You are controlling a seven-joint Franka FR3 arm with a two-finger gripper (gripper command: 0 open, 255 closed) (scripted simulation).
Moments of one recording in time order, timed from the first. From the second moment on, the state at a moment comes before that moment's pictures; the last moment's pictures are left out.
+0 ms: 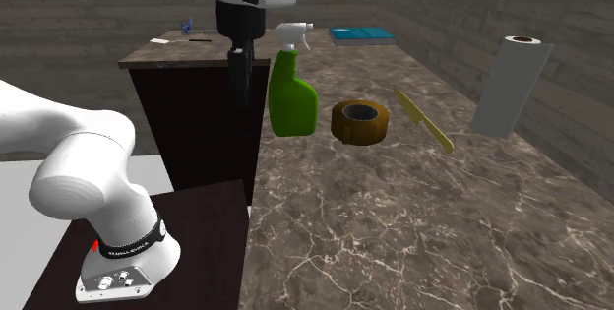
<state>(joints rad) 0.01 -0.75 -0.07 -2.32 0.01 1.47 0.14</state>
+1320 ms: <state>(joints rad) 0.01 -0.05 -0.12 -1.83 0.03 1.68 0.11</state>
